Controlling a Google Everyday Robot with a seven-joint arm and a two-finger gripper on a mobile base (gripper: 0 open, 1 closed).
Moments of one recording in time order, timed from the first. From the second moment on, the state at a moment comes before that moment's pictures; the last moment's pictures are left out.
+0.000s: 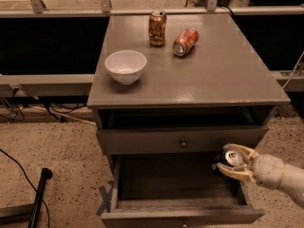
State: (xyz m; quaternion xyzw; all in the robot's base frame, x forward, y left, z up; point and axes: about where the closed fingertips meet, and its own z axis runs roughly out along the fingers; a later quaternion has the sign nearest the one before) arm 0.480 -0.245 0.642 -0.41 0.64 0.26 0.59
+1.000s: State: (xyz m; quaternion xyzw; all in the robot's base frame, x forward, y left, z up) arm 0.463 -0.234 0.682 -0.46 0.61 0.29 0.57
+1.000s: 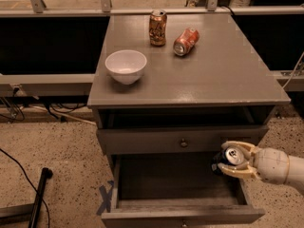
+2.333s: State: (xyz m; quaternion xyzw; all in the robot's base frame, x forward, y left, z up) arm 0.424 -0.205 0.895 -0.63 0.55 0.32 0.45
